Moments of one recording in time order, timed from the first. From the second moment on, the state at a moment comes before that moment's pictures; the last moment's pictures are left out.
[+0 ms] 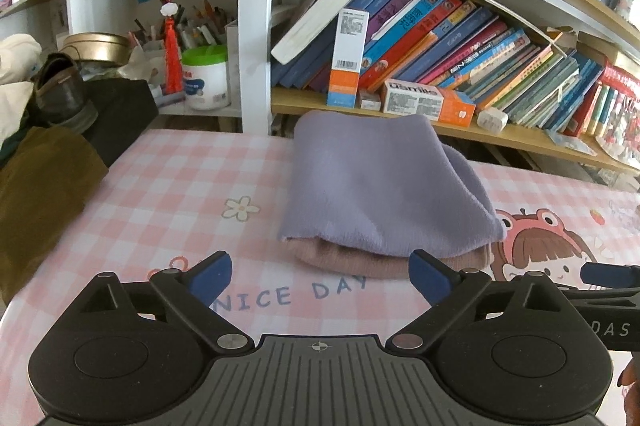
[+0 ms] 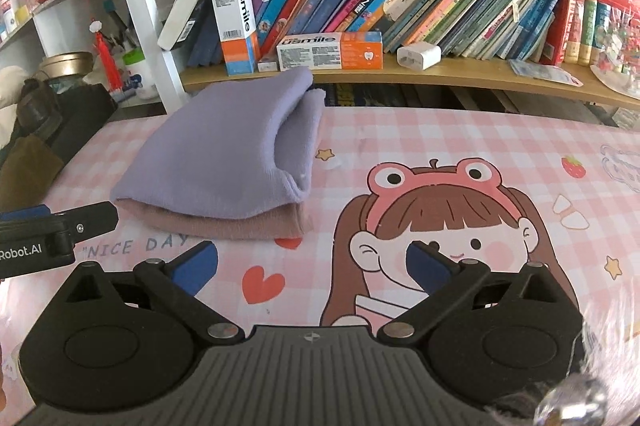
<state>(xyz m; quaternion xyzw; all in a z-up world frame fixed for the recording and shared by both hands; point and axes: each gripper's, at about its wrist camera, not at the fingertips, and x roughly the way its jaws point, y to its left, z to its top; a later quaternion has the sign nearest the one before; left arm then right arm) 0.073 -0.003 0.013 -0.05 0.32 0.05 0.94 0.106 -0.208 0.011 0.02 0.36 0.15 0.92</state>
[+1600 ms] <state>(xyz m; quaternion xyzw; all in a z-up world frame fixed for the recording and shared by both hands) 0.068 -0.009 0.005 -0.06 0.34 0.05 0.94 0.099 -0.209 0.007 0.00 0.38 0.13 0.91</state>
